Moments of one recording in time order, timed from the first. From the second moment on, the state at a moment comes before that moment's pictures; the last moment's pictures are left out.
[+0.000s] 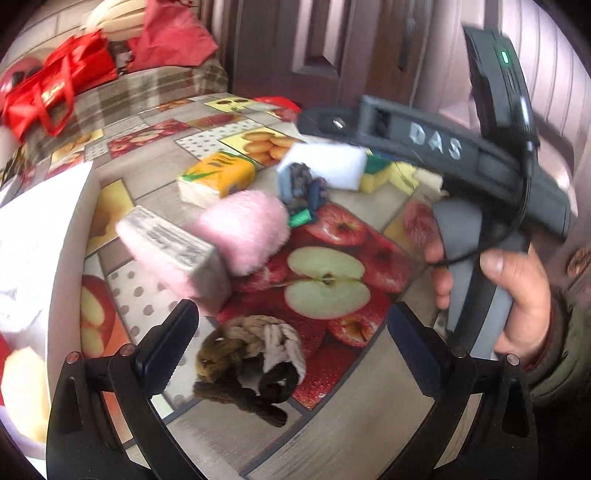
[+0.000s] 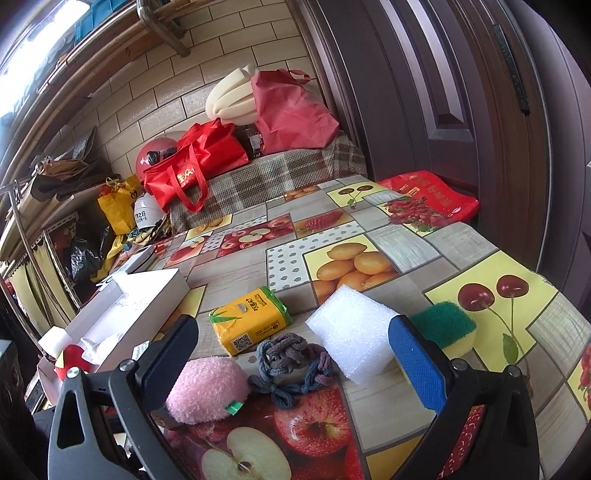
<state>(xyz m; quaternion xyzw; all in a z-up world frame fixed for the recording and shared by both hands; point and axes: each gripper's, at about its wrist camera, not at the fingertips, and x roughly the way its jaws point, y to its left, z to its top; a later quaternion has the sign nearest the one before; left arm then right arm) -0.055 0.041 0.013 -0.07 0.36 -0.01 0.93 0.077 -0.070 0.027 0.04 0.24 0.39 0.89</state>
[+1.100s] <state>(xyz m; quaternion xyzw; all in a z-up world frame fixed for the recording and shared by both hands) -0.070 0.043 0.026 -0.07 0.32 0.00 0.95 0.078 -0.069 0.028 0.04 0.24 0.39 0.89</state>
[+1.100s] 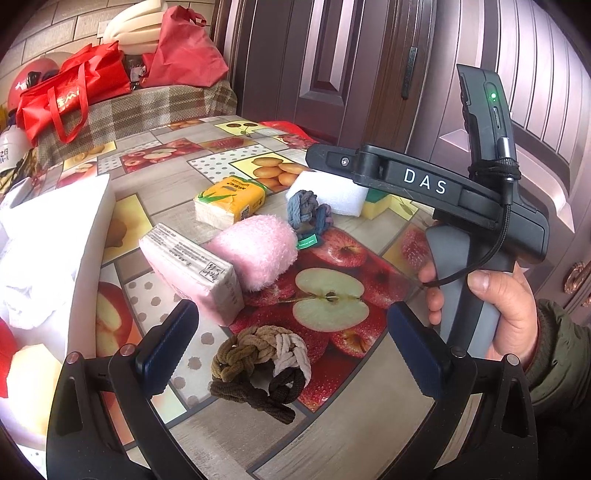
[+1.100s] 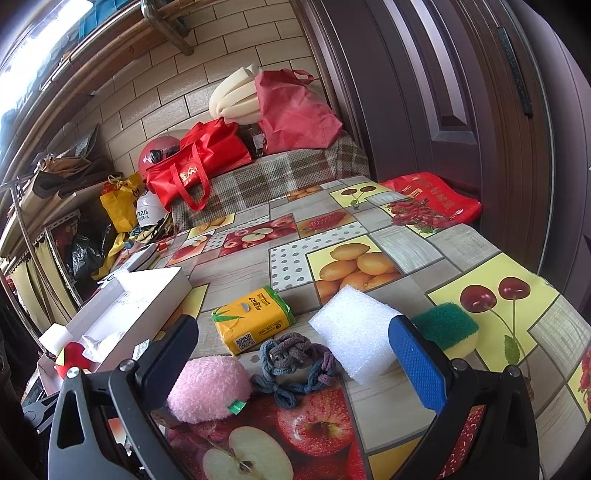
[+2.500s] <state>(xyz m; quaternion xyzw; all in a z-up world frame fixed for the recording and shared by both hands) -0.050 0.028 -0.001 0.05 0.41 0.03 0.91 0.080 -0.070 0.029 0.04 0.24 0.40 0.89</state>
